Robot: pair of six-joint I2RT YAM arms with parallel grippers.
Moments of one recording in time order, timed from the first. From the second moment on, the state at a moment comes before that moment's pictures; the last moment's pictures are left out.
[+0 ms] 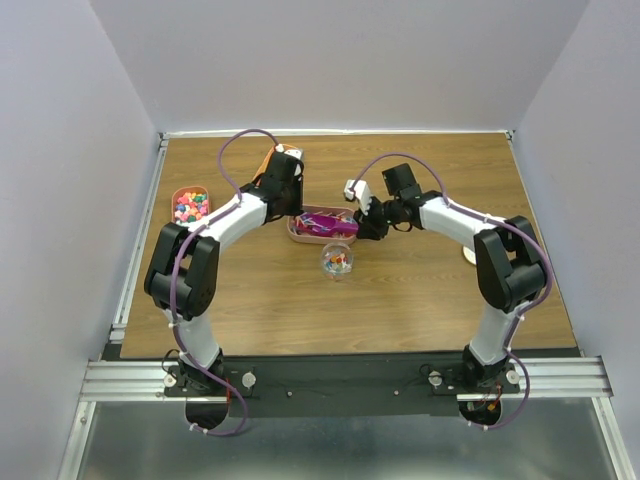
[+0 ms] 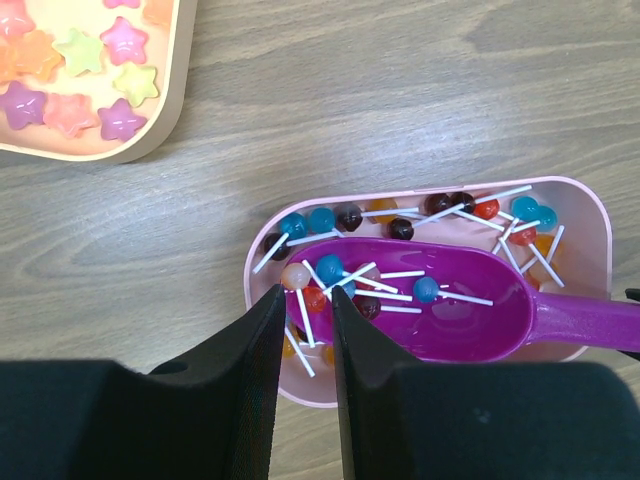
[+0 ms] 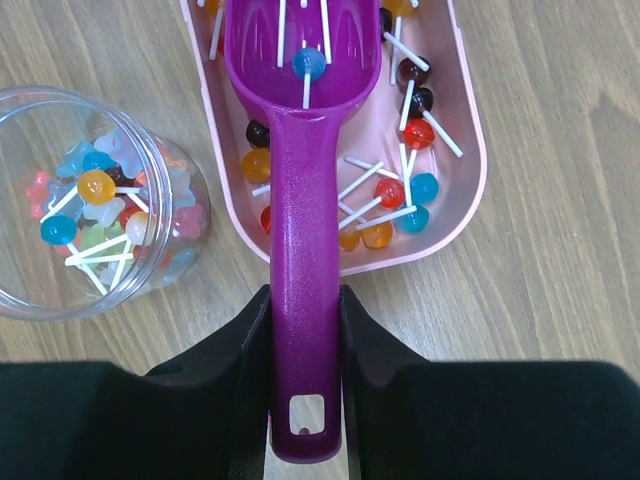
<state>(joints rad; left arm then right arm) -0.43 1.80 1.29 -0.27 -0.04 -0.29 0.44 1.84 1.22 -0.30 -0.56 -0.65</state>
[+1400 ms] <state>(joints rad) -0.35 1.47 1.16 -0.14 -0.26 -0.28 0.41 1.55 1.09 -0.21 -0.61 -0.57</state>
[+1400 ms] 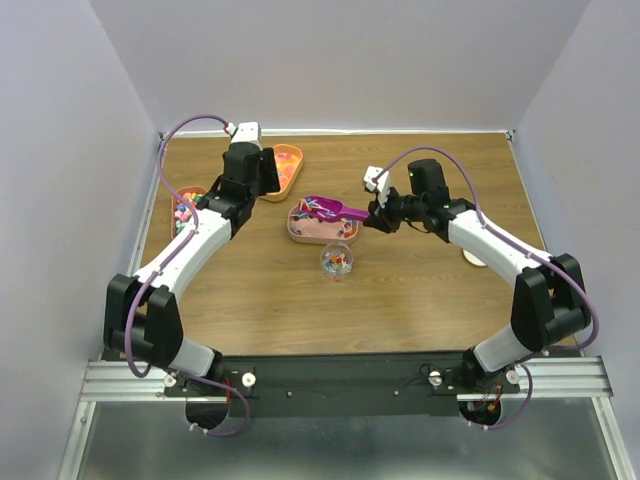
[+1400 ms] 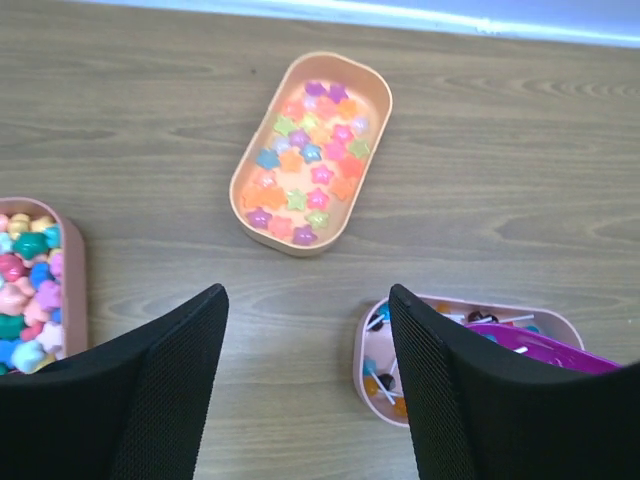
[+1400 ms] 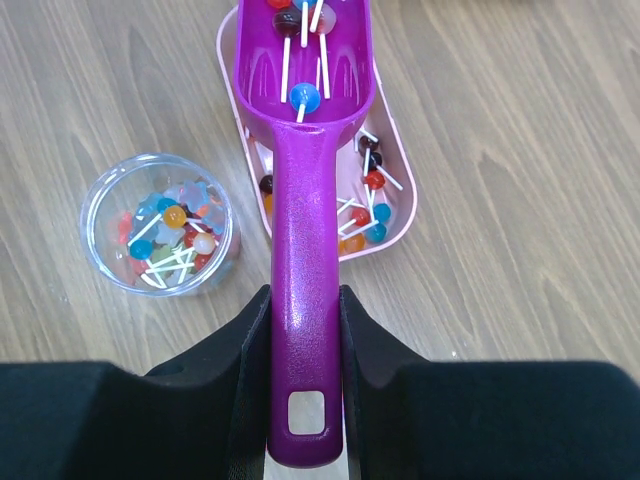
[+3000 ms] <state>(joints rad) -0.34 1.06 0.89 -0.05 -0.50 -0.19 0.57 1.00 0.84 -0.36 -0.36 -0.23</state>
